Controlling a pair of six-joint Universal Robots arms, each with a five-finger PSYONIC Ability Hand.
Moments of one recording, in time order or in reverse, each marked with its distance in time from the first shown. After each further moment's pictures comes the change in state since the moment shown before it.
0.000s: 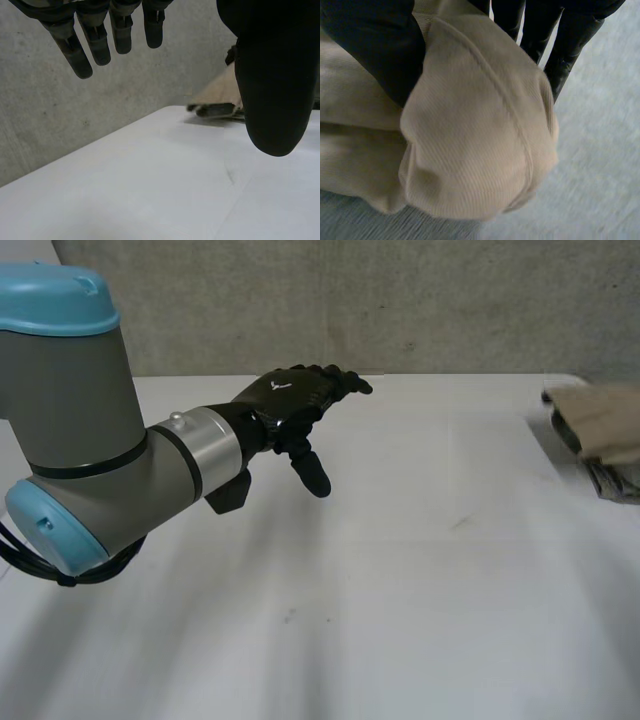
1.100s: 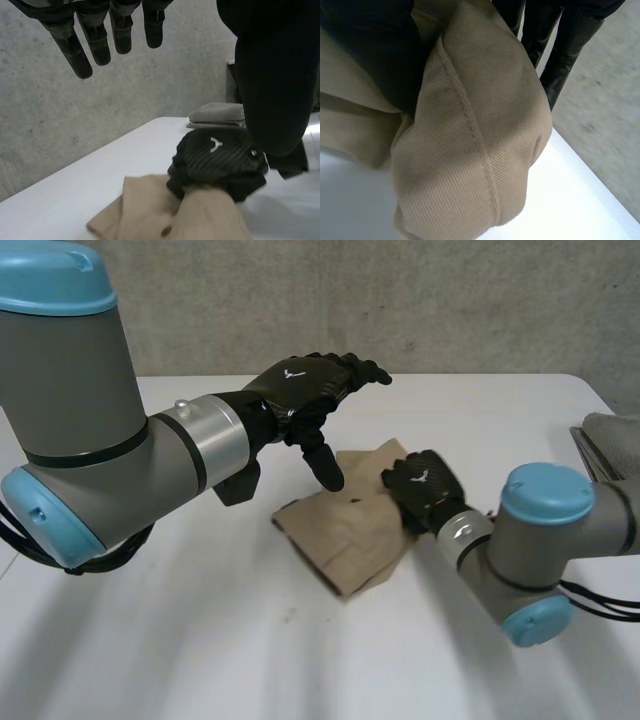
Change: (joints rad) left arm -0.018 -0.001 0.058 -0.027 0.040 0.002; right arm 0.768 -0.358 0.926 -0.341 0.211 -0.192; left_hand 0.000 0.000 0.000 0.000 -0.001; right_hand -0.059 -0.002 0.000 -0.014 -0.038
